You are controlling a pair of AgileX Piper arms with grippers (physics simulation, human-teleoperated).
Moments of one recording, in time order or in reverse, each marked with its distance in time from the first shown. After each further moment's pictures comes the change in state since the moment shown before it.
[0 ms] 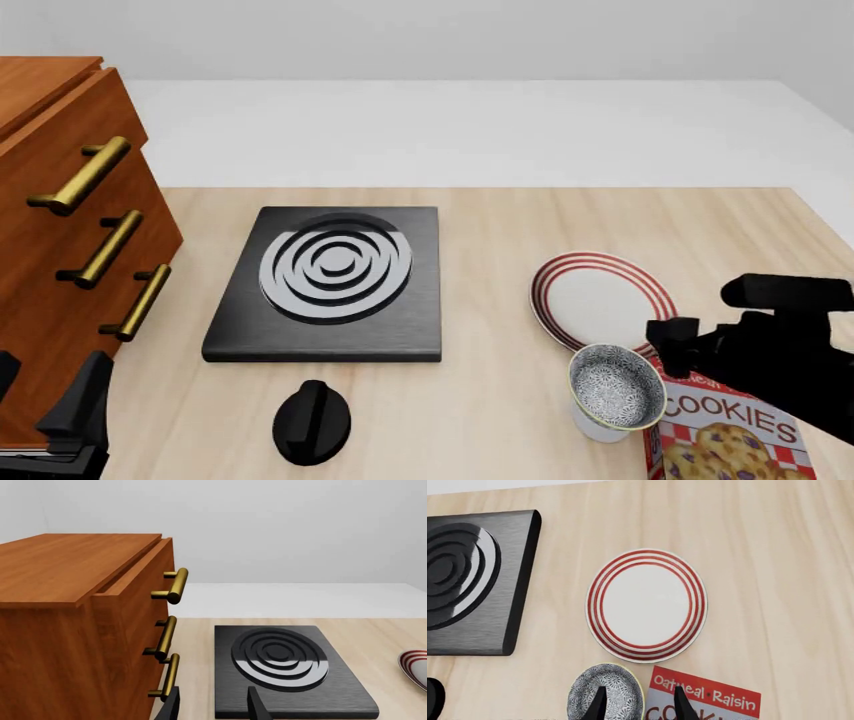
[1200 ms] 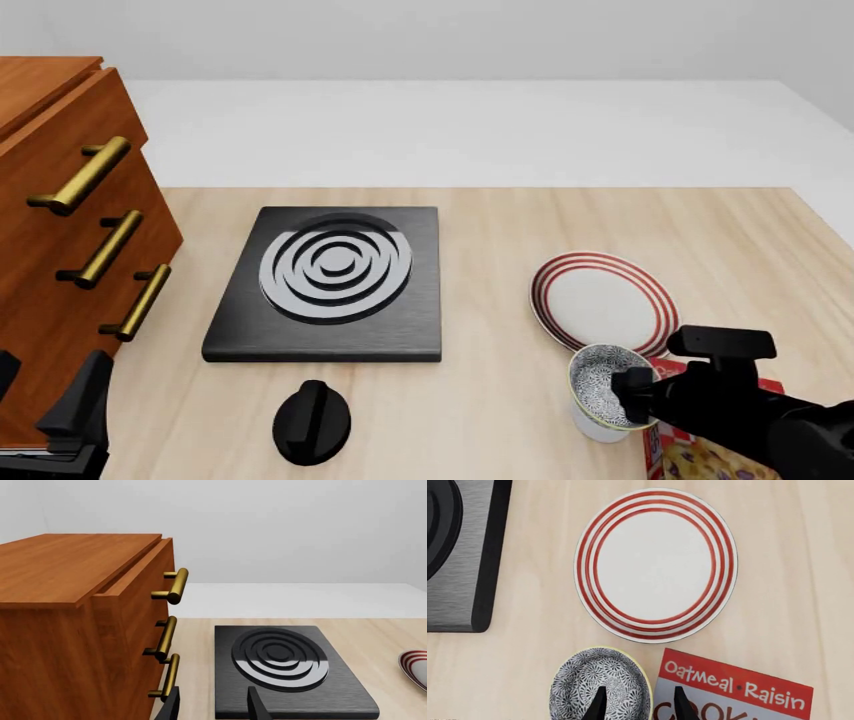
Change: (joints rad) left arm 0.001 0.005 0.000 -0.005 0.000; right arm 0.064 0.266 0.157 -0.268 0.099
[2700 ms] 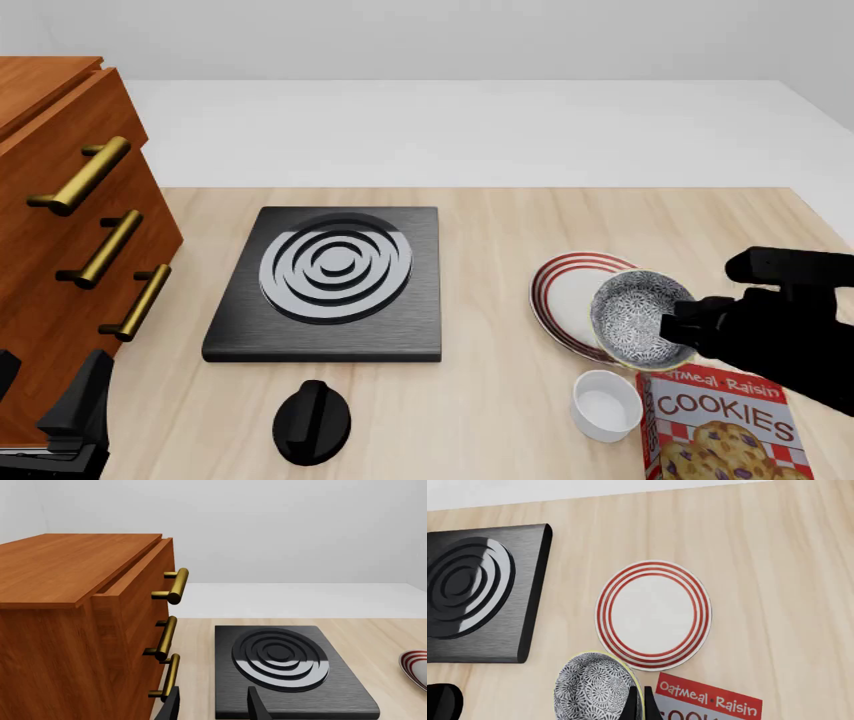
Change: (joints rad) left arm 0.001 0.007 0.001 -0.007 0.000; right arm -0.043 -0.263 -0.240 0.331 -0.064
